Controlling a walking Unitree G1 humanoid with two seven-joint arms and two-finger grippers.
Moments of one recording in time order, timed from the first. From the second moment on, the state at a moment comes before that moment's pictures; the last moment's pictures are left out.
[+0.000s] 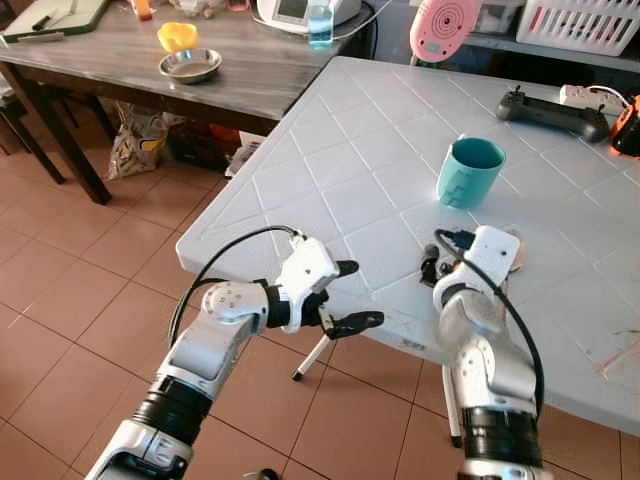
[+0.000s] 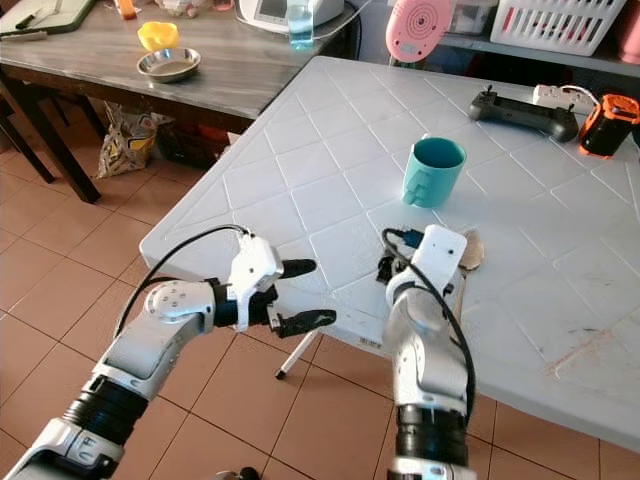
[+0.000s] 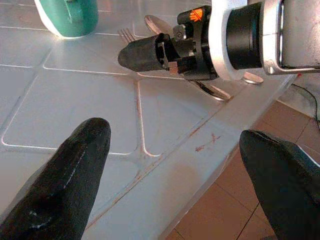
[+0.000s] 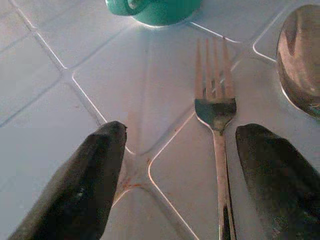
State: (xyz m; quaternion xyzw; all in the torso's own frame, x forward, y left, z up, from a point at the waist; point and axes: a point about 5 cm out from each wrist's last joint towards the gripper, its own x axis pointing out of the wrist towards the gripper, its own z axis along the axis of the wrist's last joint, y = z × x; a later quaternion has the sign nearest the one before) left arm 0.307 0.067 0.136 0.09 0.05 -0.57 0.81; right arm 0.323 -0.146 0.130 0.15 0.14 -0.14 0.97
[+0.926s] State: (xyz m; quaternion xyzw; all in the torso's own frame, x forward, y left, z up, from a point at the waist) left arm 0.305 0.062 0.133 0.09 0.06 -0.58 0.81; right arm 0.302 -0.146 0.133 0.11 0.18 -0.18 0.96
